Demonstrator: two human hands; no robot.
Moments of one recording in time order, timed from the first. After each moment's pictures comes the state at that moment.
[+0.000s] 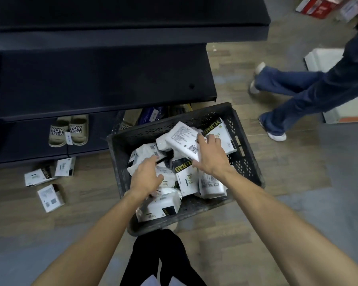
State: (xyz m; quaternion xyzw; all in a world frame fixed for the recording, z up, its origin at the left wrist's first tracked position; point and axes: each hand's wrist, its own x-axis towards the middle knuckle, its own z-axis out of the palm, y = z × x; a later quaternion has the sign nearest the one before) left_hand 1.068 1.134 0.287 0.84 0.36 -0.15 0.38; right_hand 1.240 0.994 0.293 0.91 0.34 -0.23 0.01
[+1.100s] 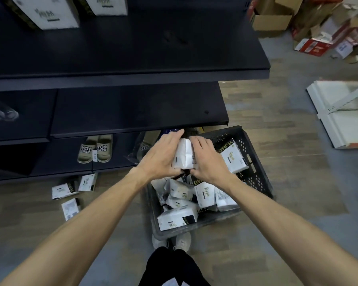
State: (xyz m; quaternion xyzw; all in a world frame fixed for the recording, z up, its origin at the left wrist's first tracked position) left_hand 1.062 1.204 0.408 0.96 0.07 0.03 0.28; right_hand 1.173 1.049 0.397 0.86 0.48 -0.12 -0.13
